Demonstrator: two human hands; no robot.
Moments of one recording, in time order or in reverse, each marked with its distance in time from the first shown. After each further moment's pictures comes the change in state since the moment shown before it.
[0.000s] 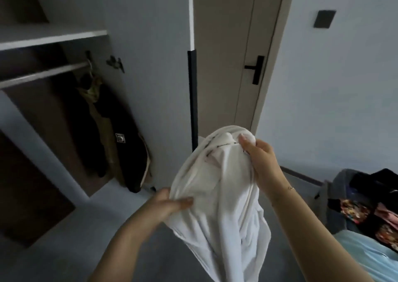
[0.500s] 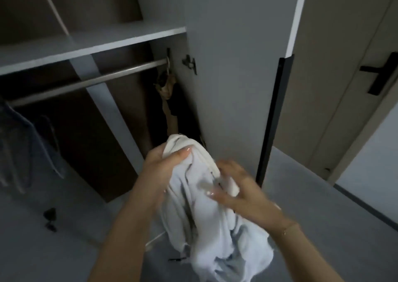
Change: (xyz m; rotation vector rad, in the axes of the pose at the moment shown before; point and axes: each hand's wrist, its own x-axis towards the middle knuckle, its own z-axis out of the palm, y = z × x) left_hand 0.050 0.098 -0.095 -0.140 0.743 0.313; right_hand 0.109 0.069 0.133 -0.486 -0.829 -0.456
